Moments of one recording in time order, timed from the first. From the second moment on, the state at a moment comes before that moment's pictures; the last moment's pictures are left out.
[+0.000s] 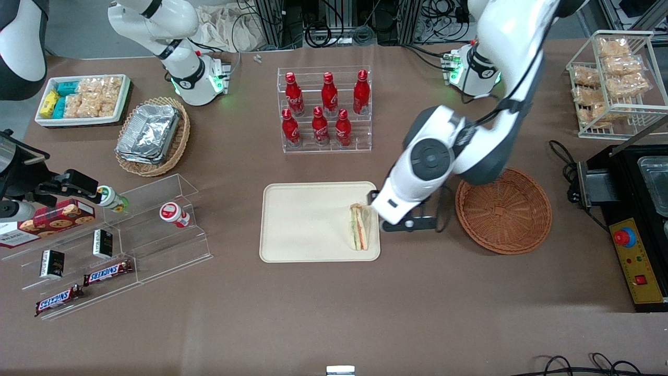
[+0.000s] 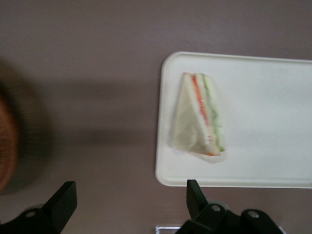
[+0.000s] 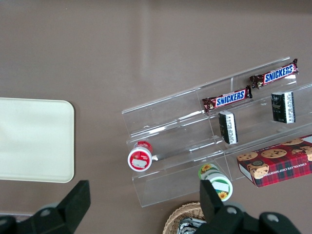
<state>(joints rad) -0.33 0.45 -0.23 -1.51 0.00 1.87 -0.60</state>
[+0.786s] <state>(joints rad) 0.05 0.21 -0.22 -1.51 0.09 1.61 -0.14</state>
